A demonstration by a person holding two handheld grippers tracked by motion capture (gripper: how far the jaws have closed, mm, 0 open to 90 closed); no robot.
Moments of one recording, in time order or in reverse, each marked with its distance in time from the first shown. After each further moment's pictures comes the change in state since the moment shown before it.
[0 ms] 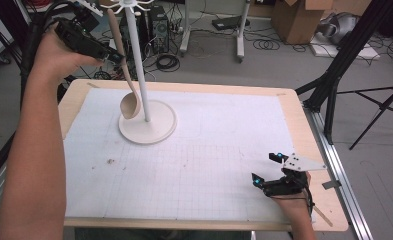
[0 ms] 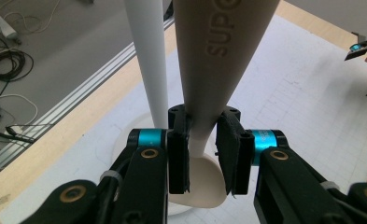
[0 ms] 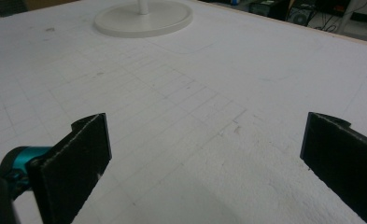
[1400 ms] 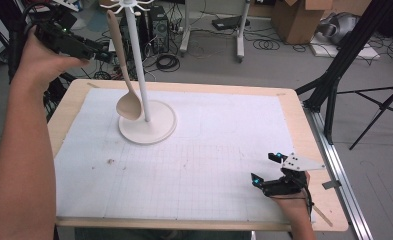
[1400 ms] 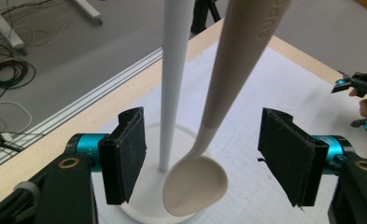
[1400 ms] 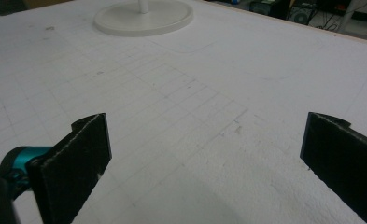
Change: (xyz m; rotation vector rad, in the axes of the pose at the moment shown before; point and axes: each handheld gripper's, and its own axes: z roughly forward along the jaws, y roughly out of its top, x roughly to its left) left arm 0.010 -0.024 -0.026 -0.136 -0.009 -0.088; right arm 0.000 0.000 0.002 0.005 0.002 0.000
